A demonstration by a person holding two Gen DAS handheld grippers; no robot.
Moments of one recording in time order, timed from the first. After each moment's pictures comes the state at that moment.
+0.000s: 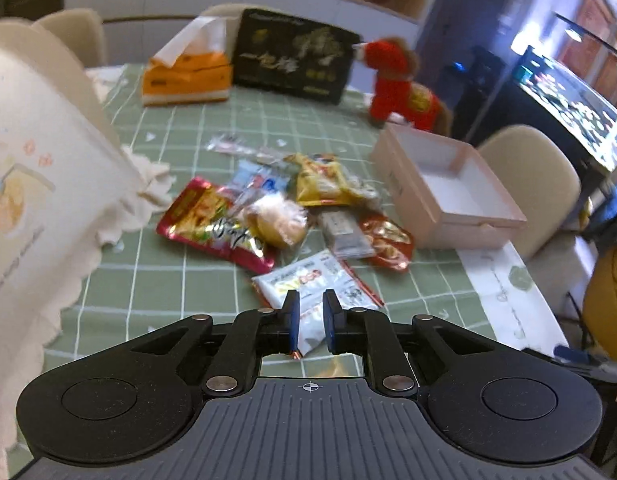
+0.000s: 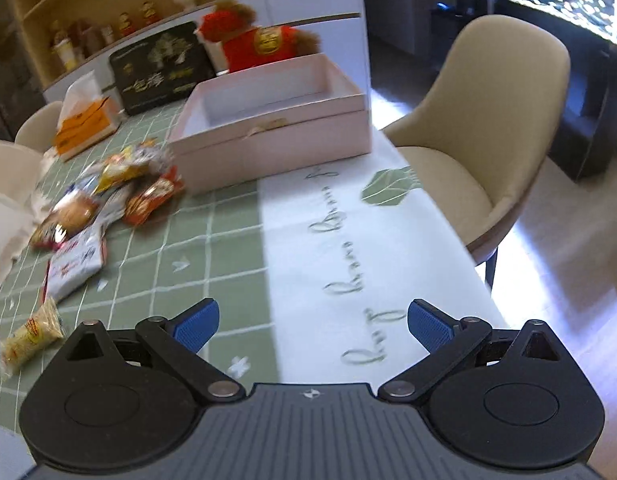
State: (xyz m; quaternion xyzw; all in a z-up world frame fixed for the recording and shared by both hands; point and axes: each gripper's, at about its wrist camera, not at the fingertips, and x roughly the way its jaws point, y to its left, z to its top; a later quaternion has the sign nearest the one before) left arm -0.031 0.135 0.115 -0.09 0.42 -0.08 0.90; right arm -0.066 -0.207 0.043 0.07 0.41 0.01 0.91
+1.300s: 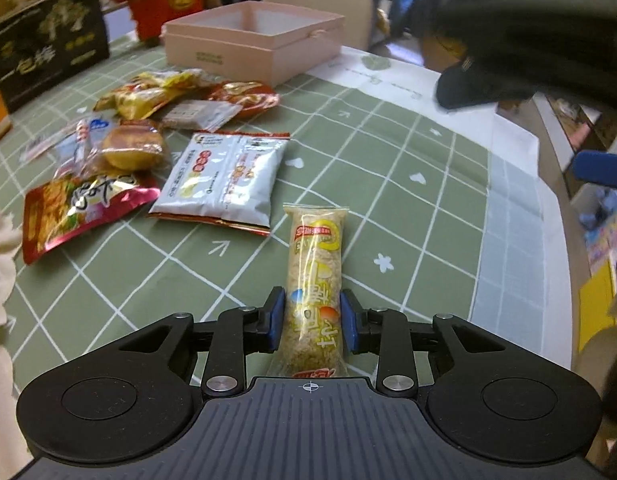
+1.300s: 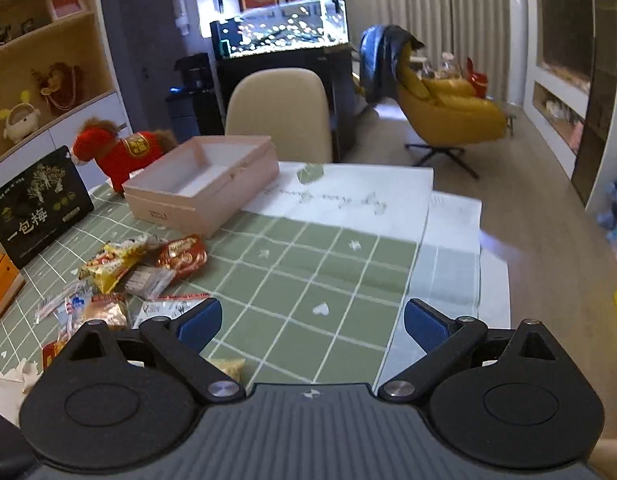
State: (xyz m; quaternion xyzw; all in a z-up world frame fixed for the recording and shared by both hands) left arm -0.038 0.167 0.025 0.15 0.42 -0.41 0.80; right arm -0.127 0.079 0.101 0.21 0.26 -0.43 0.84
